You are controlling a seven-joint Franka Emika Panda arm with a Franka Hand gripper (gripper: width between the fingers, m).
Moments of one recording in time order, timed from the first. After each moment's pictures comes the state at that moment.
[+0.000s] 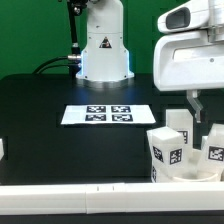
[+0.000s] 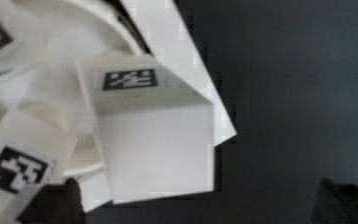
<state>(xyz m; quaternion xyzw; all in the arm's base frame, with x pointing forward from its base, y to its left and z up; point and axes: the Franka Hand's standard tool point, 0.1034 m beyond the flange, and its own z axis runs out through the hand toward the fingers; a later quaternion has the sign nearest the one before) 0.641 0.130 0.105 -0.97 0.22 -0.10 0.06</state>
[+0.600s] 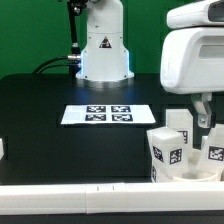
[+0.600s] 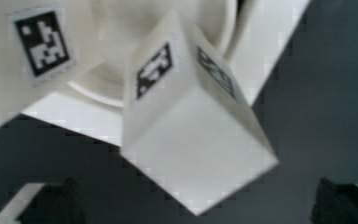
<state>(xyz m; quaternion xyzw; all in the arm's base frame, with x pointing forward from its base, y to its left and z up) 0.638 0.129 0.101 -0.98 -0.20 -0.09 -0.02</state>
